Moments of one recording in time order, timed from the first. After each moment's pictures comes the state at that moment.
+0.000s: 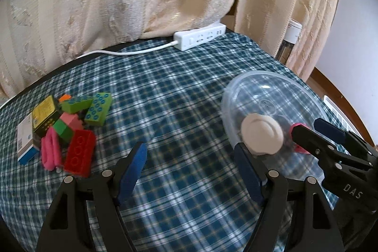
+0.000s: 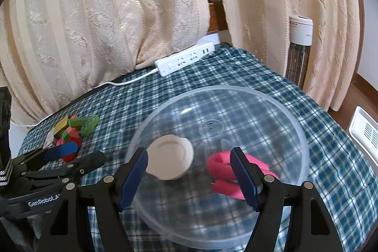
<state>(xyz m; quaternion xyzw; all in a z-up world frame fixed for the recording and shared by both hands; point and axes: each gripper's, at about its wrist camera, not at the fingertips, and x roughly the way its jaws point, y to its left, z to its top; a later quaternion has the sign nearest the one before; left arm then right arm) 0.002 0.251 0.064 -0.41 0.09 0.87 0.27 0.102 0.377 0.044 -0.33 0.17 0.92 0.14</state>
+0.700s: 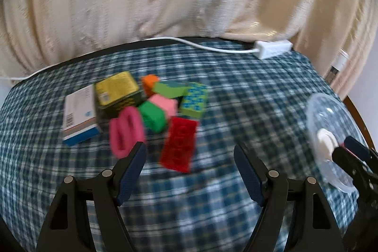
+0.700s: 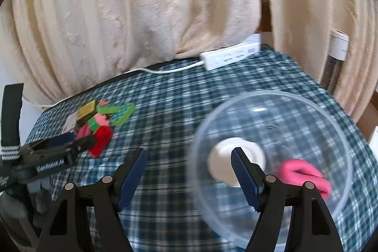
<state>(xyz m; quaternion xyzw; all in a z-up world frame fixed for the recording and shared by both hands) -0.043 0.134 0.060 -0.42 0.04 0.89 0.15 0.060 0.311 0.053 -0.35 0.13 0.92 0.07</state>
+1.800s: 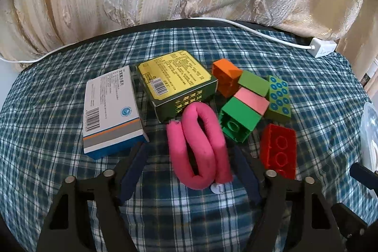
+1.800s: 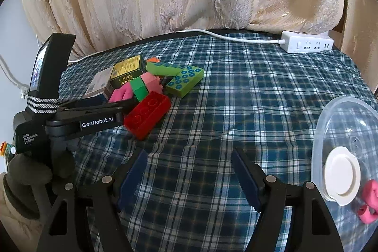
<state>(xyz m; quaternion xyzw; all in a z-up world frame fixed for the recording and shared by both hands) -0.108 0.078 0.010 -0.45 0.04 0.88 0.10 -0.007 0.221 0.020 -0.42 0.08 0.90 -0.04</state>
